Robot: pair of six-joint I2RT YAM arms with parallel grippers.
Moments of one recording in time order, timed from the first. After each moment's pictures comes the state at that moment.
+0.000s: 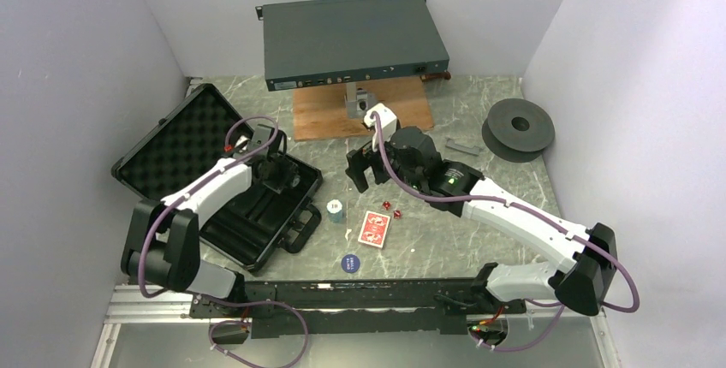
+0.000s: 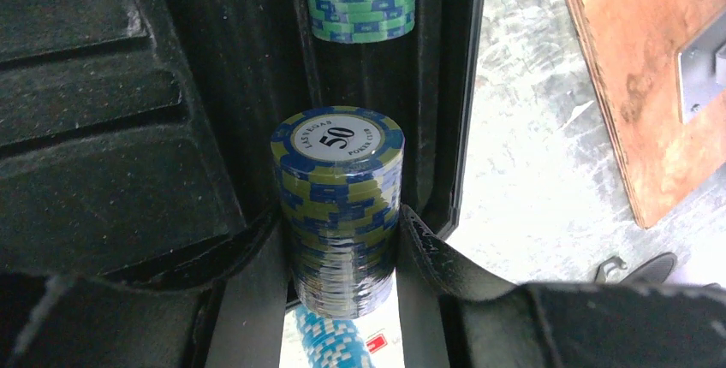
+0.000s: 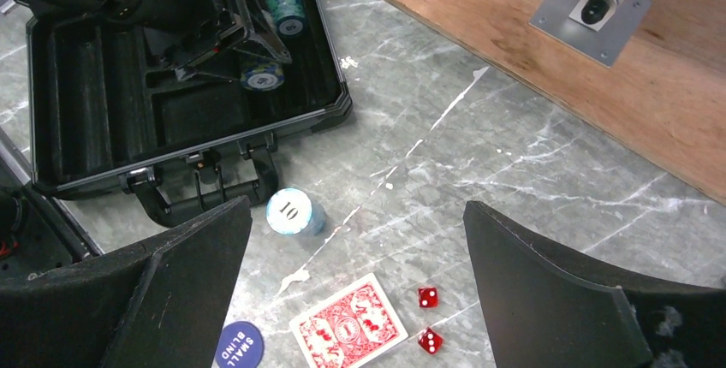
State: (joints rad) left arm -0.32 1.40 0.89 -0.52 -0.14 -1.32; right arm 0.89 1.24 1.09 -0.27 0.11 0.11
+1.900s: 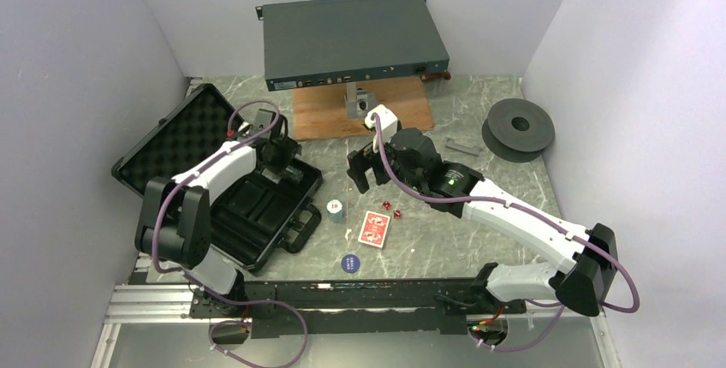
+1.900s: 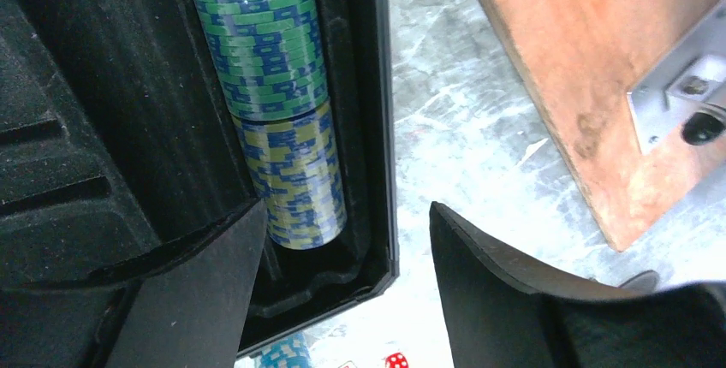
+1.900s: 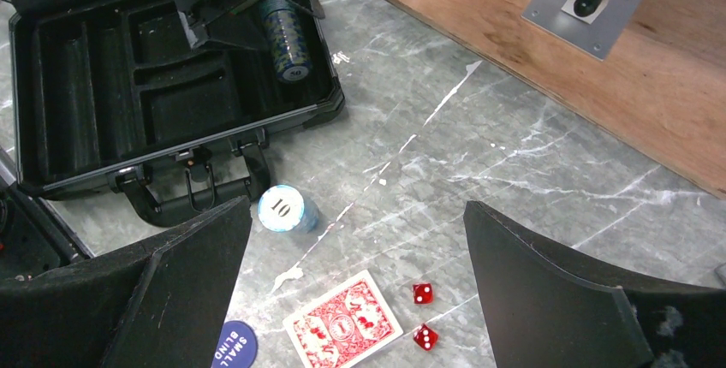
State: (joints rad) left arm -0.28 1.59 1.04 -0.50 -0.12 -1.27; right arm 0.89 1.23 1.07 -0.26 0.13 0.11
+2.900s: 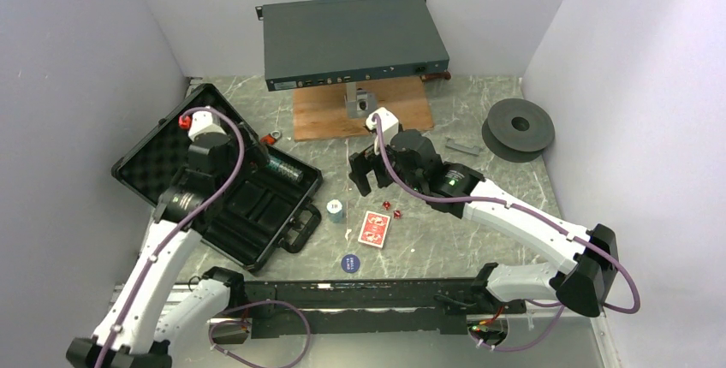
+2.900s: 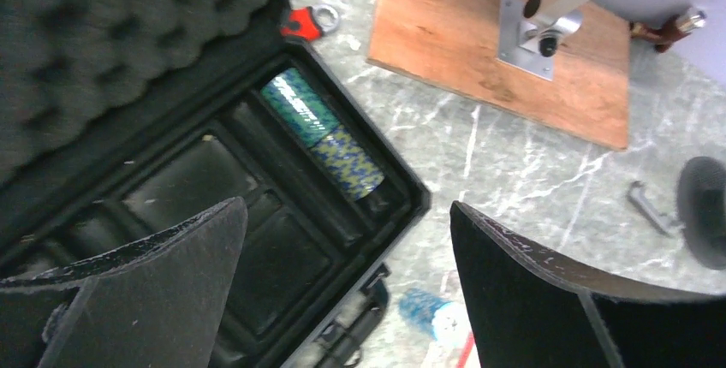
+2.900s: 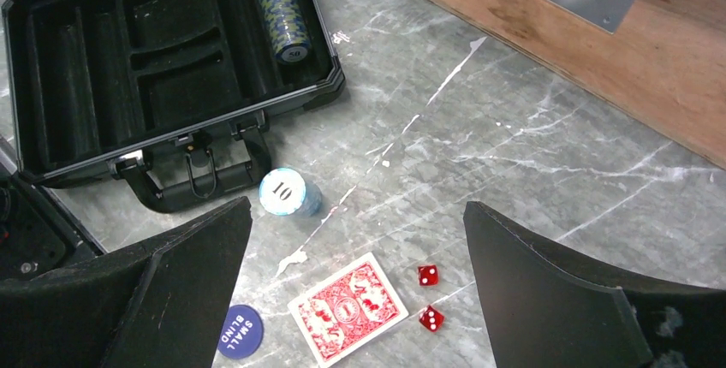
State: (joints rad) left arm -0.27 0.86 0.93 -0.58 -0.26 -0.67; right arm 0.89 1.22 1.07 -0.30 0.13 0.14
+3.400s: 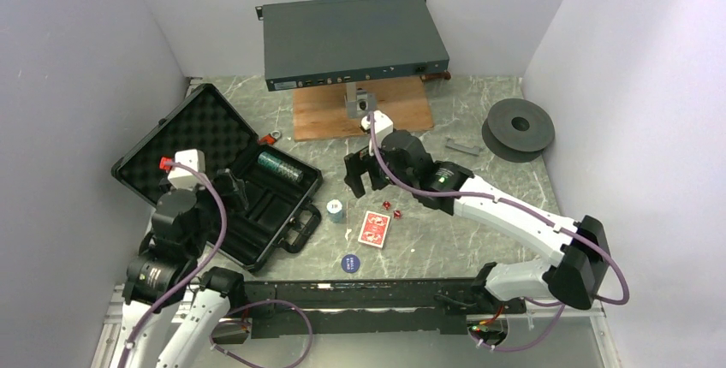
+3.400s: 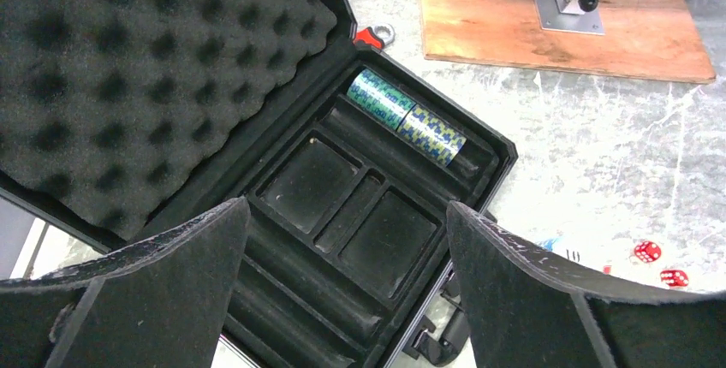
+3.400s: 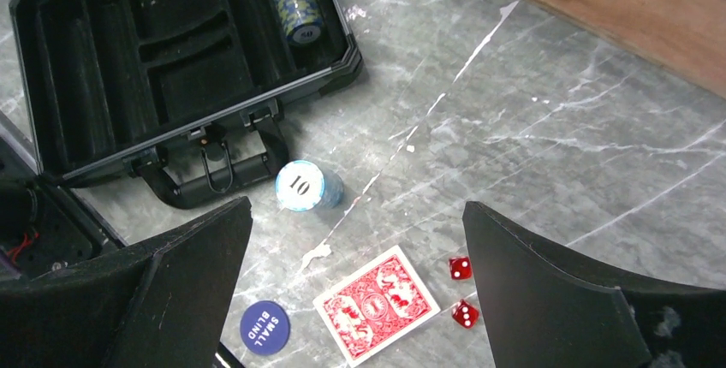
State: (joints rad) left arm -0.27 0.41 0.83 -0.75 -0.31 -0.28; right arm 0.89 1.27 1.07 -0.31 0.11 0.23
